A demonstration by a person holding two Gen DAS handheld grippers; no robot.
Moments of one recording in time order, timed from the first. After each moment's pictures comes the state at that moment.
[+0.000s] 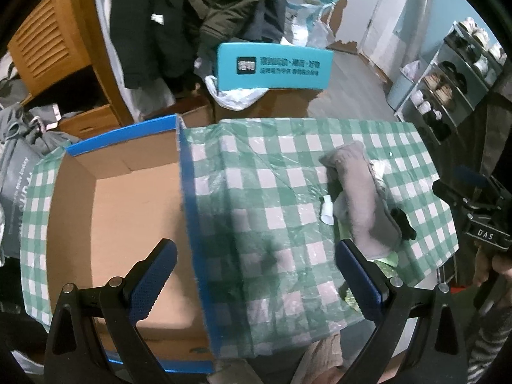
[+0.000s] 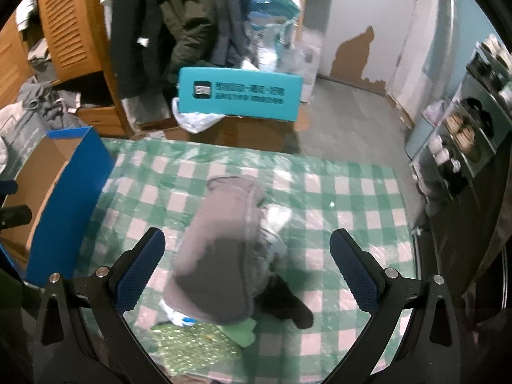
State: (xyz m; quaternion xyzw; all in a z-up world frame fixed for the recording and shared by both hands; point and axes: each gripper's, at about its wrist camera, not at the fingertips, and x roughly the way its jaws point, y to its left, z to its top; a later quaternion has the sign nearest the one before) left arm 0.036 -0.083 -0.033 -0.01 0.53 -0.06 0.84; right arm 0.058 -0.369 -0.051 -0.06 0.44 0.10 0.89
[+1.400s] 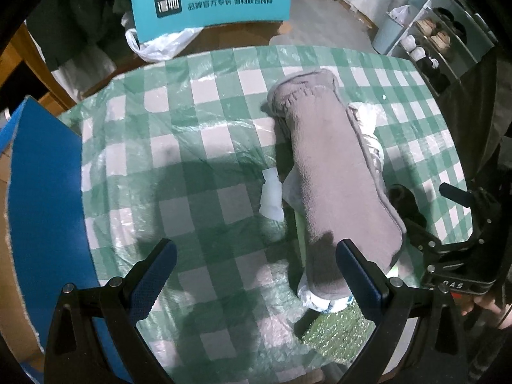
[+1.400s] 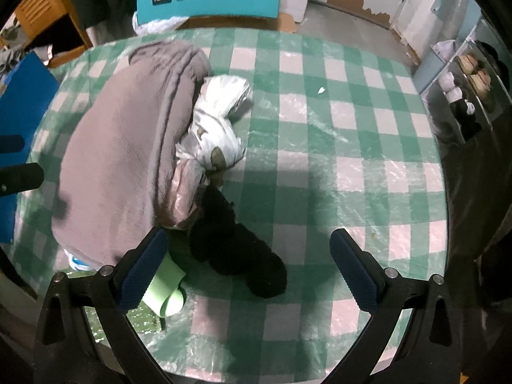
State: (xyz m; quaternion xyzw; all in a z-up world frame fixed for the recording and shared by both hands) left arm 0.098 -0.198 -0.148 0.02 0.62 -0.10 0.78; right arm 0.073 -0.425 -0.184 -0.07 0.57 0.09 0.81
